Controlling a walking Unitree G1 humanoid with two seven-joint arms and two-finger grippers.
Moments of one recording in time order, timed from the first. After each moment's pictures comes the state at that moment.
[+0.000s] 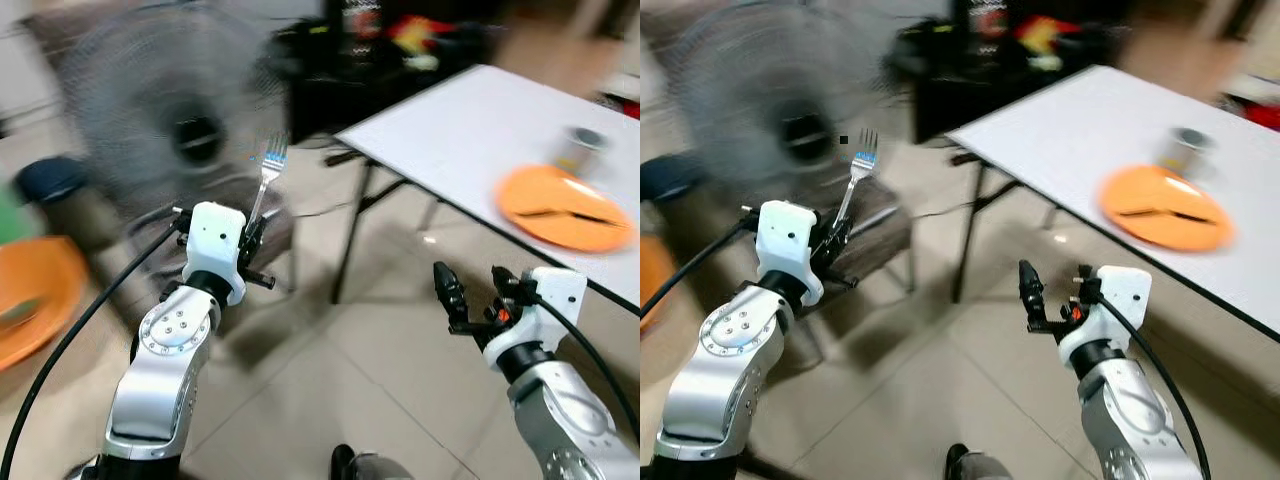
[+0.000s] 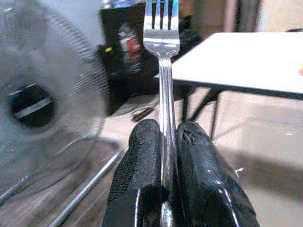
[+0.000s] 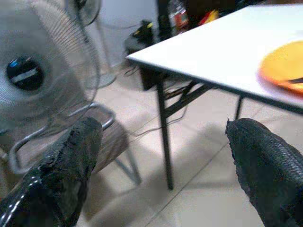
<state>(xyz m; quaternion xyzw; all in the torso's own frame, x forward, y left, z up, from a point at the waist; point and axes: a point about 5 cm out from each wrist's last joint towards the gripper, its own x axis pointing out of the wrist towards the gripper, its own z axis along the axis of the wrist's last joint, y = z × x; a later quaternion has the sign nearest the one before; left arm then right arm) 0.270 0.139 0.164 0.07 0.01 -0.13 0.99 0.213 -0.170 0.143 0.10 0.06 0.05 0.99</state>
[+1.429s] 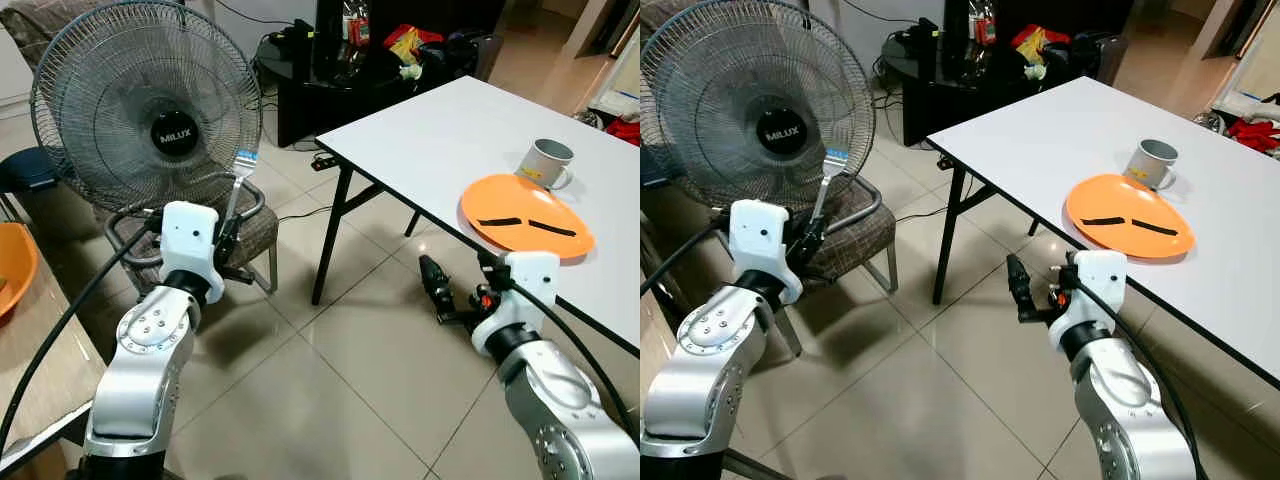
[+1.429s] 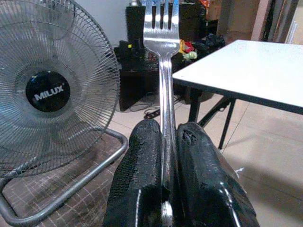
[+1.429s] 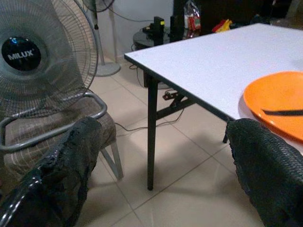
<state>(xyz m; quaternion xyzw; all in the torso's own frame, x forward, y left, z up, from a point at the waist) 0.271 0.163 0.163 0.06 0.01 -0.09 0.99 0.231 -0.164 0.143 0.05 0.06 0.08 0.99</state>
